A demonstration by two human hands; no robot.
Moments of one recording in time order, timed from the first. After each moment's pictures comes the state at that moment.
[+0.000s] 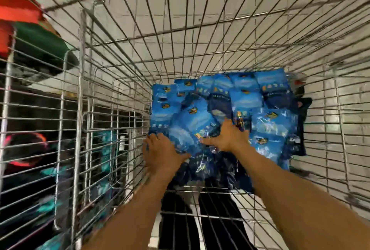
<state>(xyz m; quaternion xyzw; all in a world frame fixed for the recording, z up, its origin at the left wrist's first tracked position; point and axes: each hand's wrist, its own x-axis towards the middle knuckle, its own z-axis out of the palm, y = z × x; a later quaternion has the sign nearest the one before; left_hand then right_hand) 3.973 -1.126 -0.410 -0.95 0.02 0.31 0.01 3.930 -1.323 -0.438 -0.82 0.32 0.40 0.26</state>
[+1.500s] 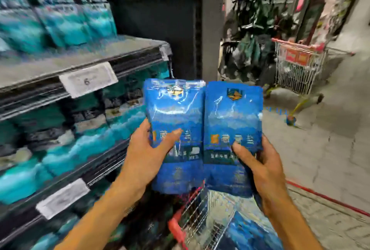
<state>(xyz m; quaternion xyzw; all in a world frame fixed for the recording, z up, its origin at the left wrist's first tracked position) 3.904 -0.912 0.235 -0.73 -0.01 -0.23 -0.65 3.947 -1.127 0.182 -0.60 -0.11 -0.05 0.79</state>
